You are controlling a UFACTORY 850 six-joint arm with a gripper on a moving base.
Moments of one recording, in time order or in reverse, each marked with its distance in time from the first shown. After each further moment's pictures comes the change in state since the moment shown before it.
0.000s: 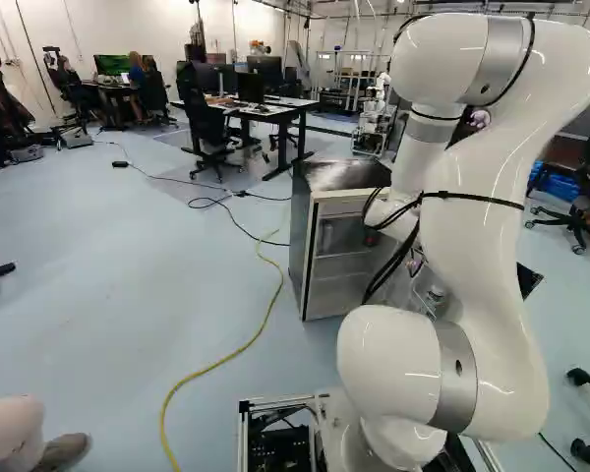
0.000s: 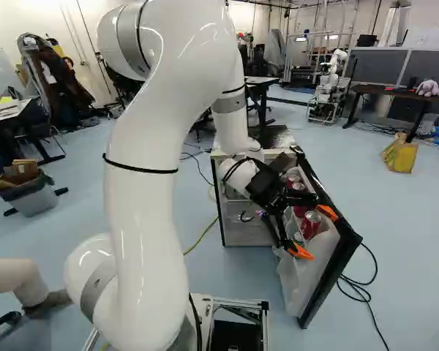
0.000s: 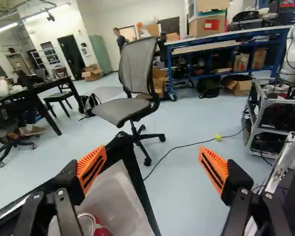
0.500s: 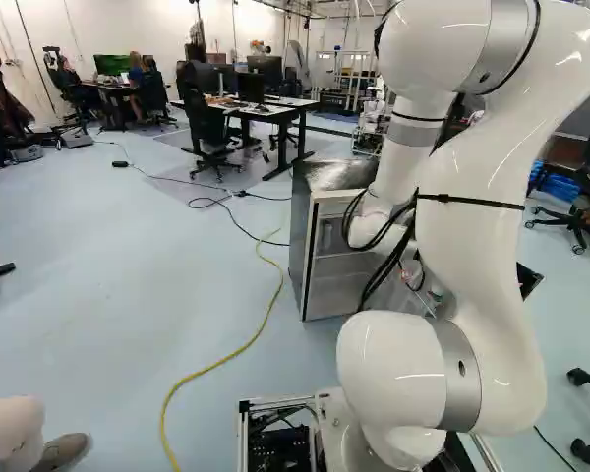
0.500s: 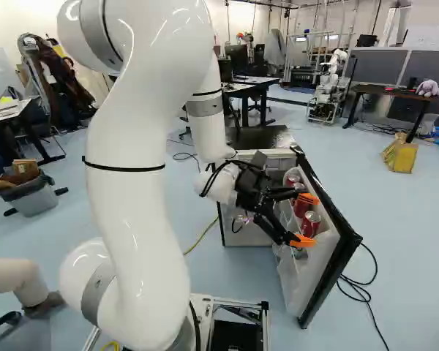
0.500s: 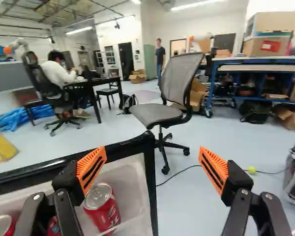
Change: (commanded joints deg) arm 7.1 4.9 11.1 -14.1 2.7 0.0
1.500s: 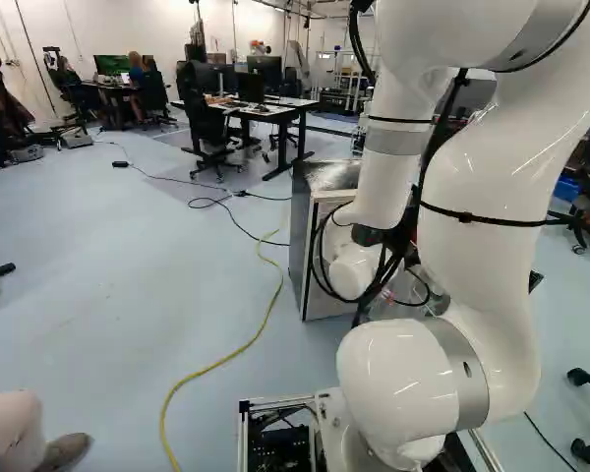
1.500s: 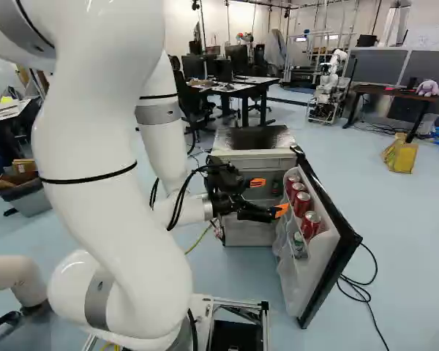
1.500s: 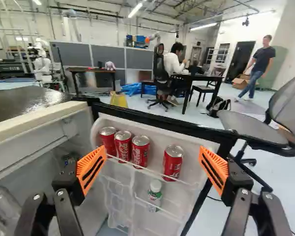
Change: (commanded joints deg) arm 12.6 9.9 16.9 -29.9 -0.4 0.0
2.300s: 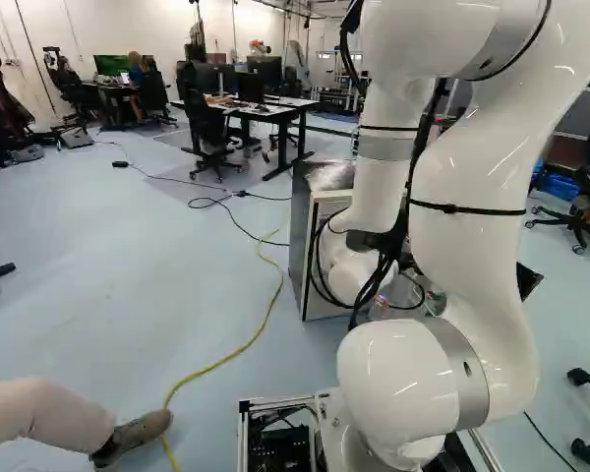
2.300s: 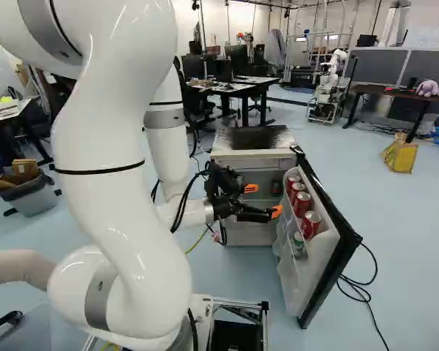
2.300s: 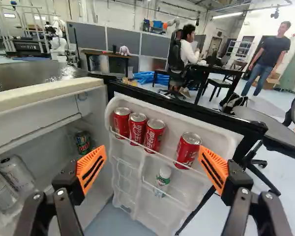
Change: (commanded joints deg) arm 0.1 -6.3 -1.4 -2.8 -1.8 0.0
